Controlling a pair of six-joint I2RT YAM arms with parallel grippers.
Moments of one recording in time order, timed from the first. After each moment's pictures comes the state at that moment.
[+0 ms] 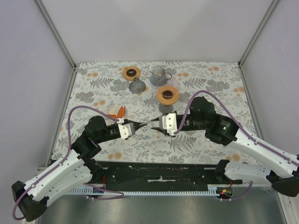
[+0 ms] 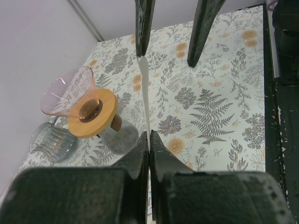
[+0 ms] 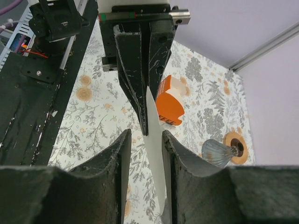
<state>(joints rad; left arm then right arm) -0.75 0.66 0.58 0.03 0.51 0.47 0.98 1.05 1.13 -0.35 -0.50 -0.68</state>
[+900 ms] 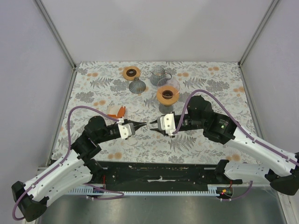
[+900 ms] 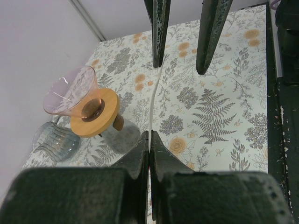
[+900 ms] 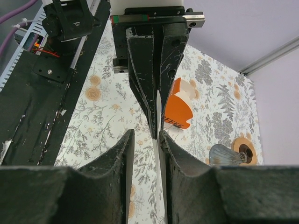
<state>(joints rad) -0.75 0.66 0.58 0.03 0.51 0.47 0.98 1.07 1.16 -0.39 -0.55 -0.69</state>
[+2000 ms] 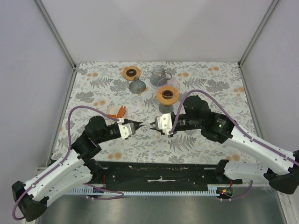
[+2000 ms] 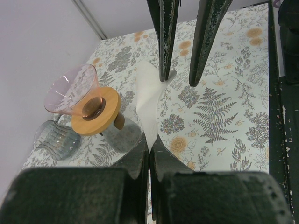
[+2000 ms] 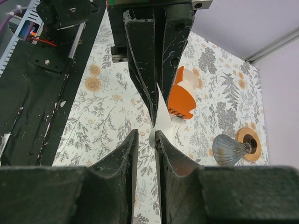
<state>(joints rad) -0.75 0.66 0.58 0.03 0.50 0.47 0.98 1.09 1.16 -0.42 -0.52 -0.70</state>
